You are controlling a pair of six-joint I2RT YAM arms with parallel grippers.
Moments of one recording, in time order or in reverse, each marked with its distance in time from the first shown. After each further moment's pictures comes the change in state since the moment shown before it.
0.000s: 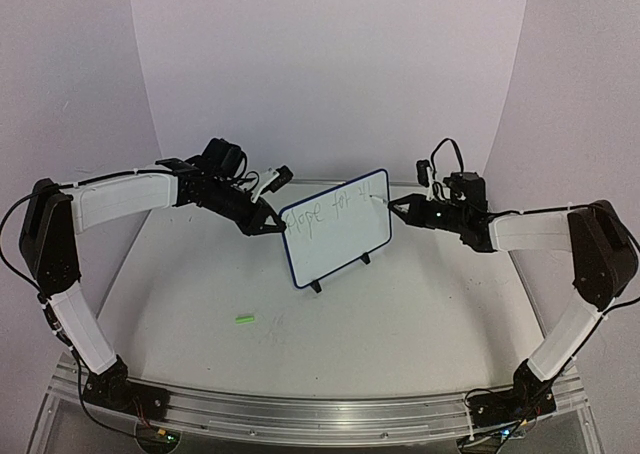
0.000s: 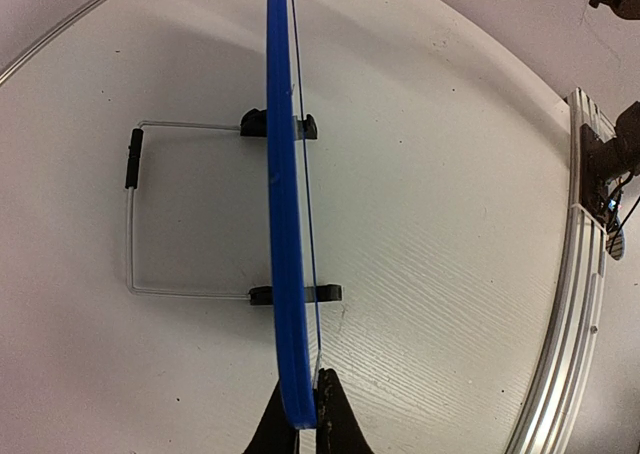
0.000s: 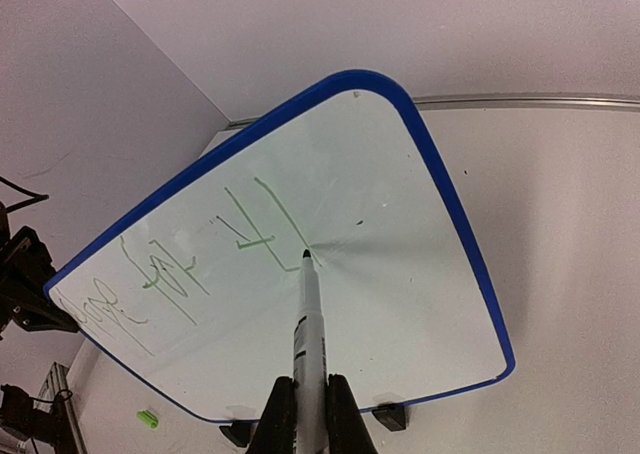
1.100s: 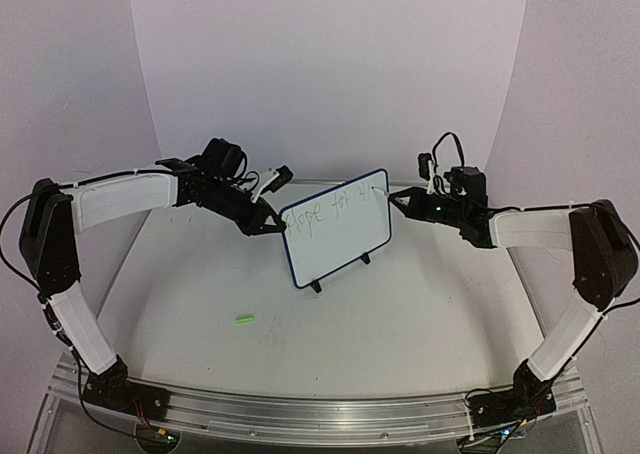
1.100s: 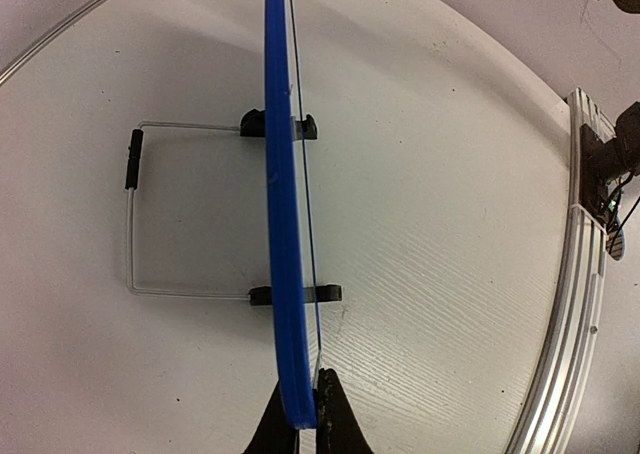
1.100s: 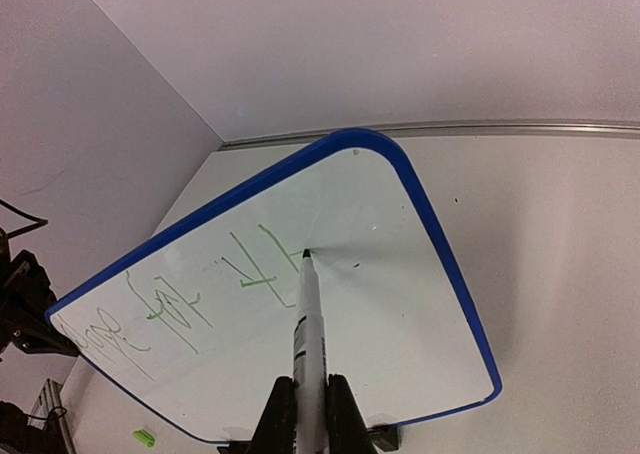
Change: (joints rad) left arm 0.000 0.000 0.000 0.000 0.000 0.000; right arm 0.000 0.000 0.035 -0.002 0.043 0.000
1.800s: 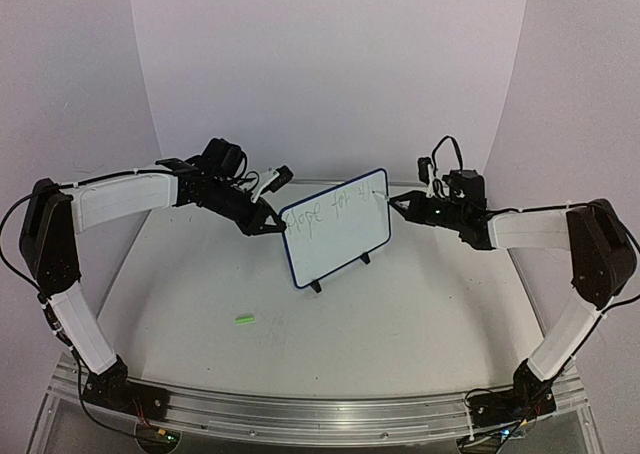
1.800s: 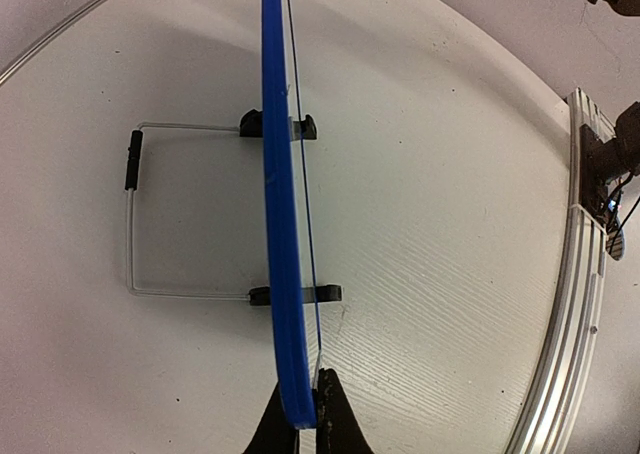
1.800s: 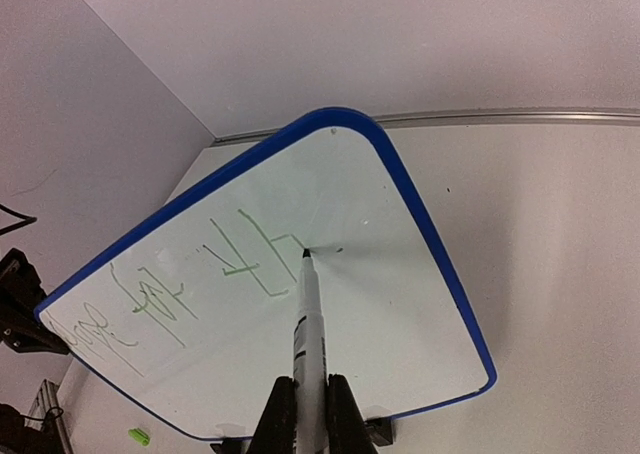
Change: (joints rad) left arm 0.000 0.000 0.000 0.000 0.000 0.000; right arm 0.000 0.011 -0.010 -0.002 0.009 0.003
